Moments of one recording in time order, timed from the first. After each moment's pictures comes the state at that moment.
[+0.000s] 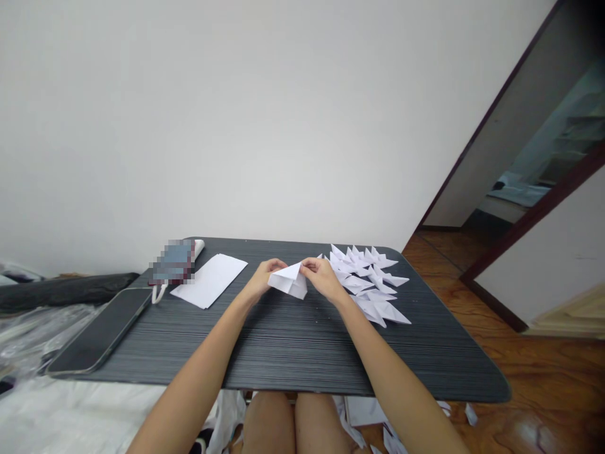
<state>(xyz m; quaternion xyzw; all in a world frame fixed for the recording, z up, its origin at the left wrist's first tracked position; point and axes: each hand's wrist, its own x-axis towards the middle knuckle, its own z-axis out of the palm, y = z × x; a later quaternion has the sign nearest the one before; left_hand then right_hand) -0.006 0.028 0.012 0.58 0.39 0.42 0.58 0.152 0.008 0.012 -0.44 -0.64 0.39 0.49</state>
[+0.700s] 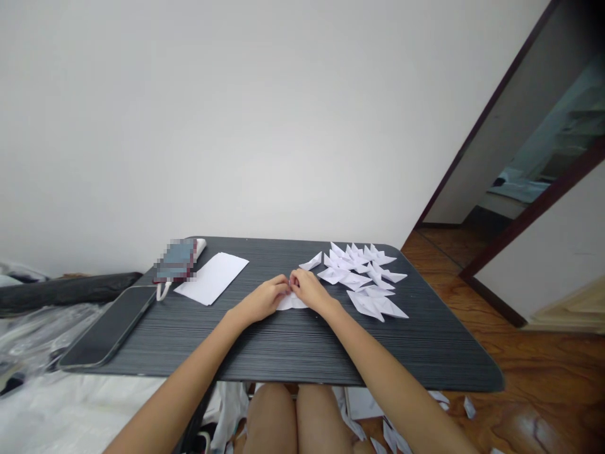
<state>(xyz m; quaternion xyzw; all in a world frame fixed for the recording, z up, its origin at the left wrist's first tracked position) -0.025 -0.010 0.005 0.93 0.29 0.20 0.13 0.136 -0.001 -0.013 -0.51 -0.80 0.14 0.29</state>
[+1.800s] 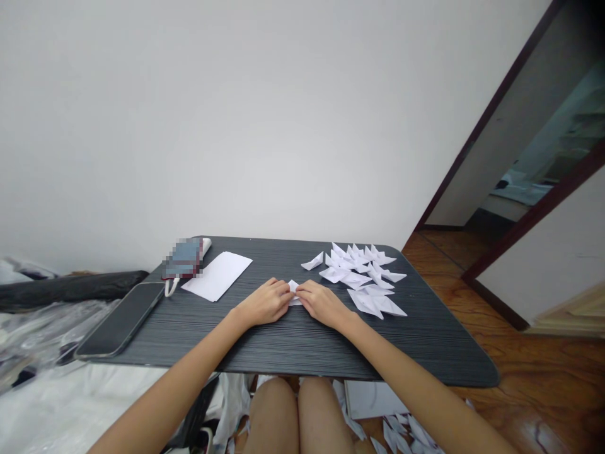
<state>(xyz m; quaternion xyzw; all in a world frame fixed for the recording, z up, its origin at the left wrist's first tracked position) -0.029 -0.026 0.010 0.97 0.21 0.12 -0.08 0.157 -0.047 -0.006 -0.38 -0.90 0.00 0.22</state>
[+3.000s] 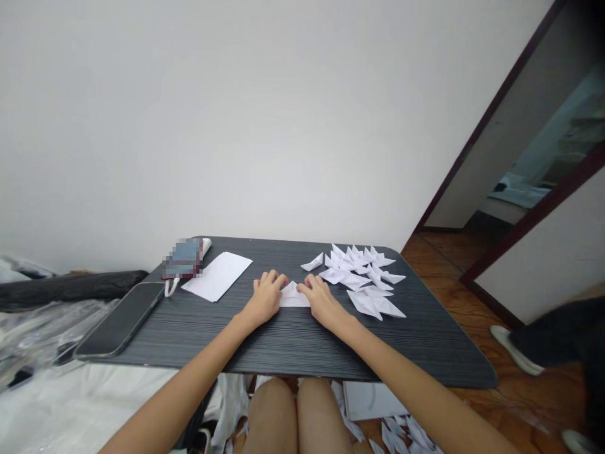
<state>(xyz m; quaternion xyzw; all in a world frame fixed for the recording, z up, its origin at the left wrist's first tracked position) -0.022 -0.025 -0.004 0.86 0.48 0.17 0.03 0.152 -0.053 -0.003 -0.50 -0.85 -0.01 0.20</state>
